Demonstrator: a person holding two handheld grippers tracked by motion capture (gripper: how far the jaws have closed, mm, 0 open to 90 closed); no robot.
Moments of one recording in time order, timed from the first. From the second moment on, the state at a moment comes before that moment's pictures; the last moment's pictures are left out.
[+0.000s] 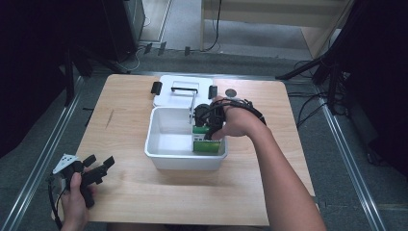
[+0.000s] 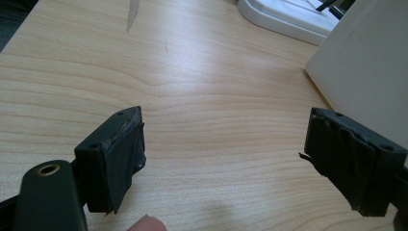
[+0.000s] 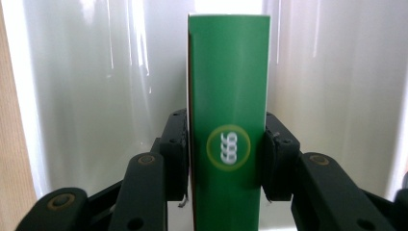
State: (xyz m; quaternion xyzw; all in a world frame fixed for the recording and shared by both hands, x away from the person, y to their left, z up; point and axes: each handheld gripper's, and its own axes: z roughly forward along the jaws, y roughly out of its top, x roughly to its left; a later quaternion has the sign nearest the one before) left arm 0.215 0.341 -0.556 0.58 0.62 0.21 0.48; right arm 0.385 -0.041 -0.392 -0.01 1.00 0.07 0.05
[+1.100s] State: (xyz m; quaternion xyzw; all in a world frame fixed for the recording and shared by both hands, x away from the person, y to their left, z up) left arm 0.216 0.341 -0.556 0.58 0.62 0.21 0.48; right arm 0.383 -0.067 -0.349 0.08 0.98 0.15 0.08
